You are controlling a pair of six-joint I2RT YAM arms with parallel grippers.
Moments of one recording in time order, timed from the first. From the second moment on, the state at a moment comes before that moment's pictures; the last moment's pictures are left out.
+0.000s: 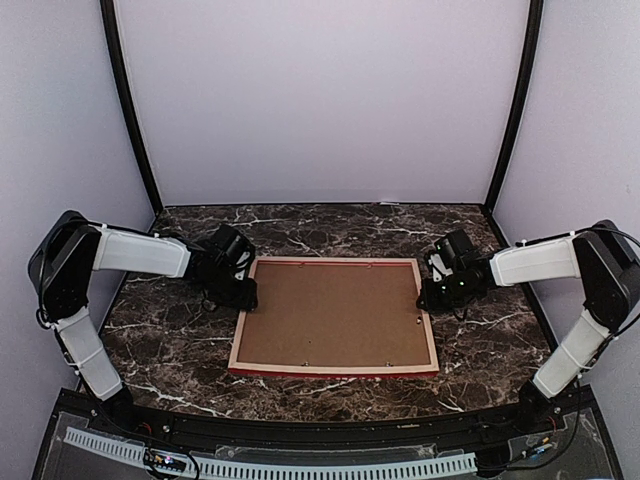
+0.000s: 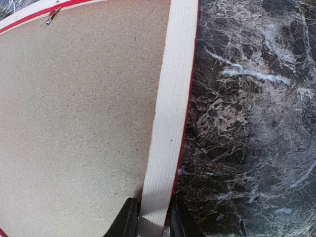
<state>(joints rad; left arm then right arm) -0.58 1.75 1.01 -0.39 -0.04 -0.35 0.46 1.60 0.79 -0.25 -0.07 0.37</state>
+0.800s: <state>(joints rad) -0.56 1.73 0.97 -0.35 -0.01 -0.37 0.46 1.60 0.78 -0.24 -0.07 0.37</state>
